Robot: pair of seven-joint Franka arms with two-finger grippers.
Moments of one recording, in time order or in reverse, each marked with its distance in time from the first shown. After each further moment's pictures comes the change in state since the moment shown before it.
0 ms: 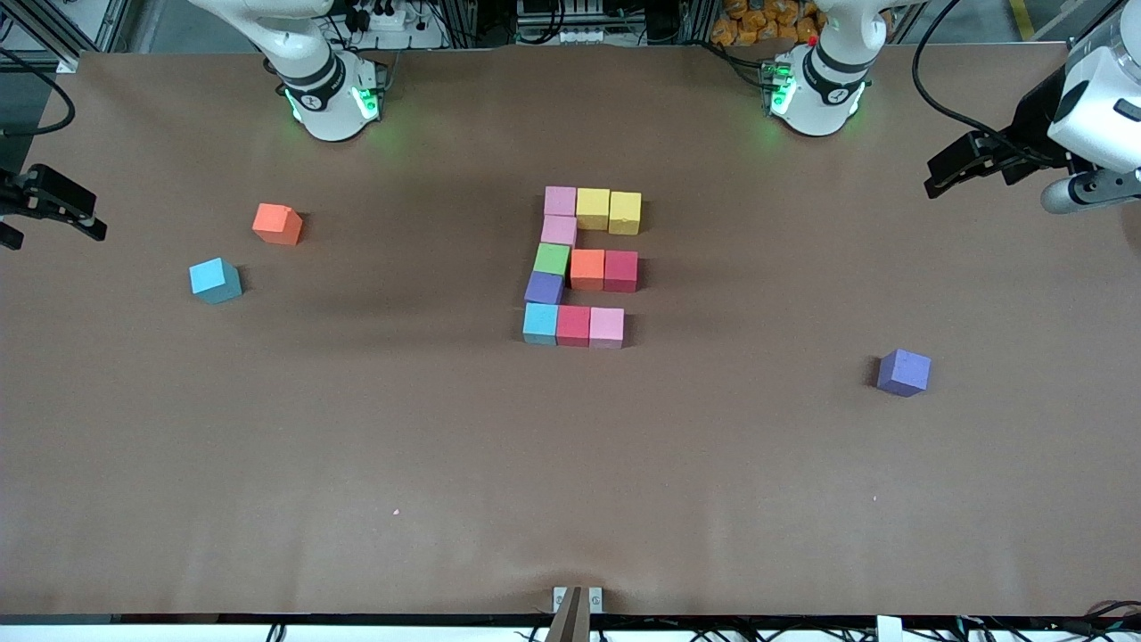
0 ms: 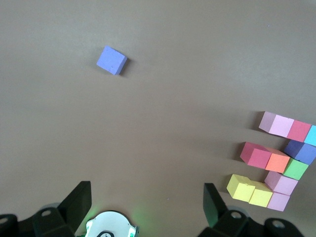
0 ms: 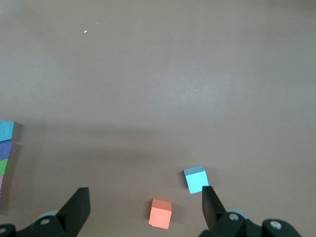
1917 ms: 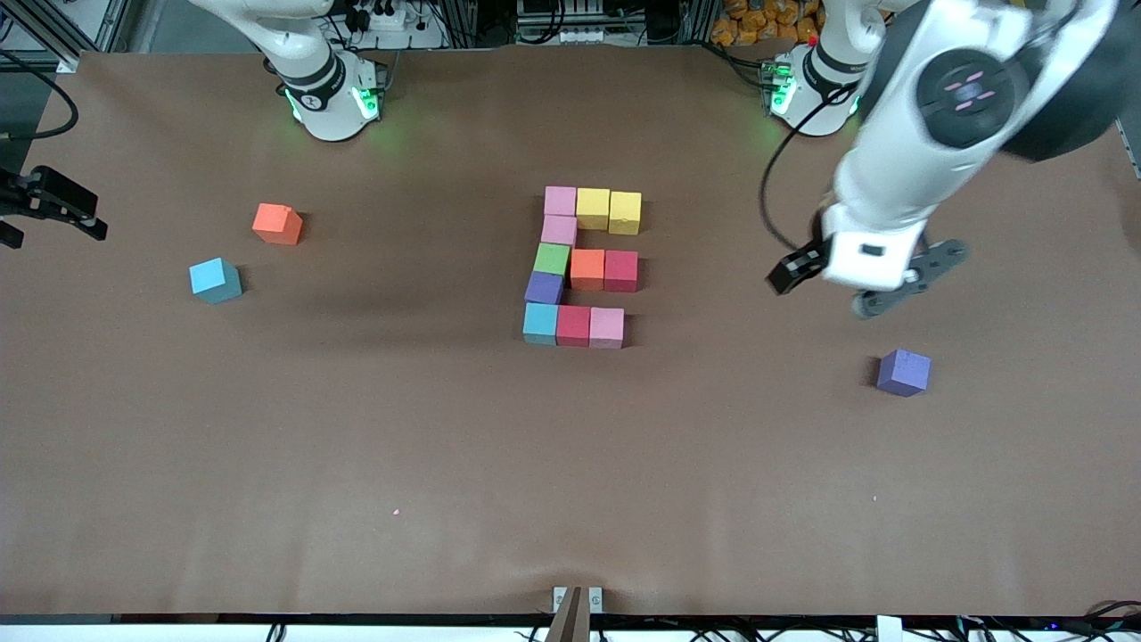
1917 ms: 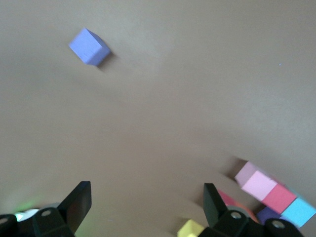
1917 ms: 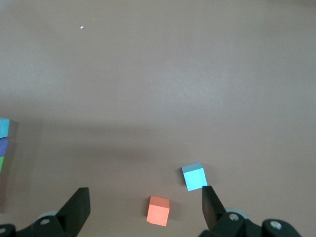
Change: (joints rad) left arm -0.428 0.194 0.200 0.003 0.111 0.157 -0.500; right arm -0.002 0.000 0.001 -0.004 -0.007 -0.006 0.000
